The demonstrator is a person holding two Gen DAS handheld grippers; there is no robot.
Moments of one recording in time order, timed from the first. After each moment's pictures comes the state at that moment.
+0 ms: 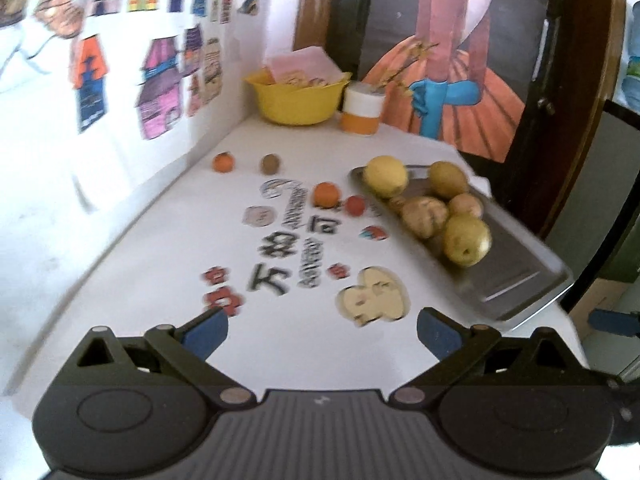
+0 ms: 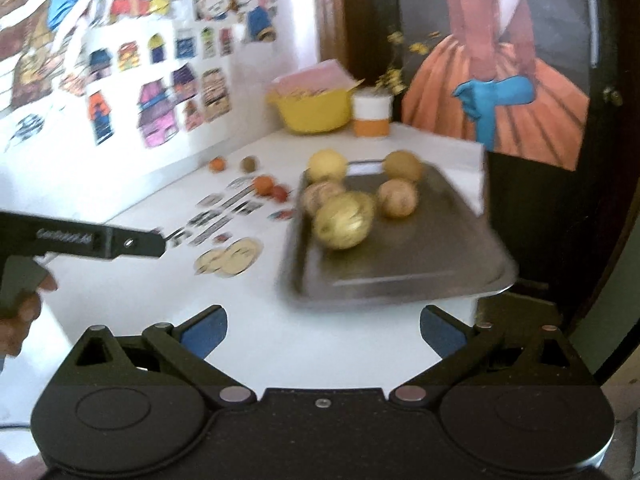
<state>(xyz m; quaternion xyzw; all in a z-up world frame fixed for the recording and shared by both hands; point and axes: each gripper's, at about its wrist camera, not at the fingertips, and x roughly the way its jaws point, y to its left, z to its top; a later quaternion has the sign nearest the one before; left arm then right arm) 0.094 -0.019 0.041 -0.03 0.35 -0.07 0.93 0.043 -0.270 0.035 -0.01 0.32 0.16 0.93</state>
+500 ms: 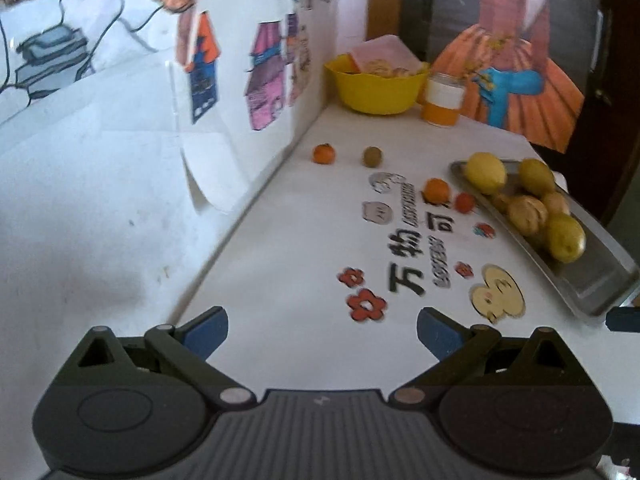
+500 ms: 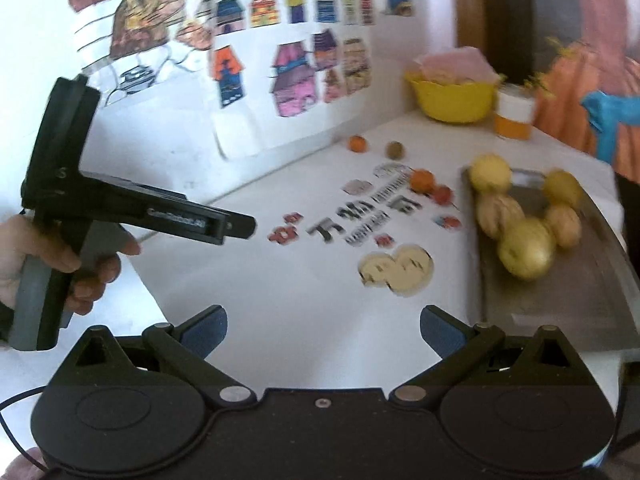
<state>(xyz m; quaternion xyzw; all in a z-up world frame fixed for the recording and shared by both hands) 0.117 0.057 0.047 -0.02 0.38 0.01 0.93 0.074 -0.163 0.059 -0.06 0.34 0.30 0.89</state>
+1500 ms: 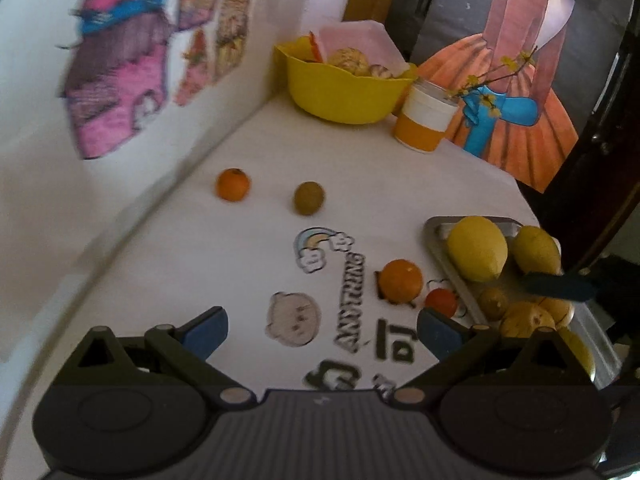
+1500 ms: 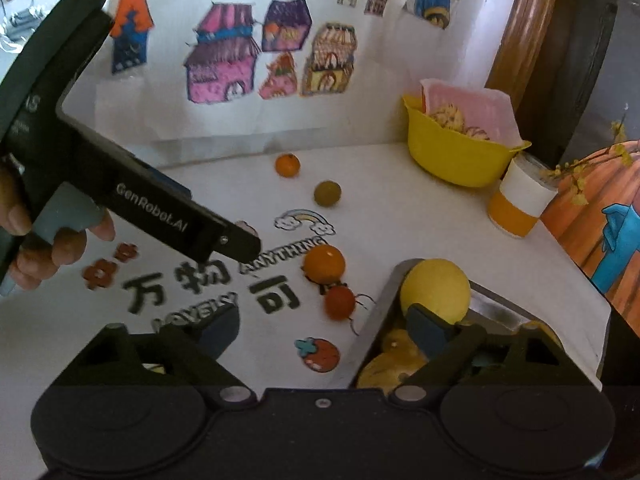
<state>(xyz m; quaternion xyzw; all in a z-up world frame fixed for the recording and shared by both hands) 0.277 0.016 0.007 -0.11 0.39 -0.07 0.91 0.253 -0.168 0.021 -0.21 0.30 0.31 0.87</state>
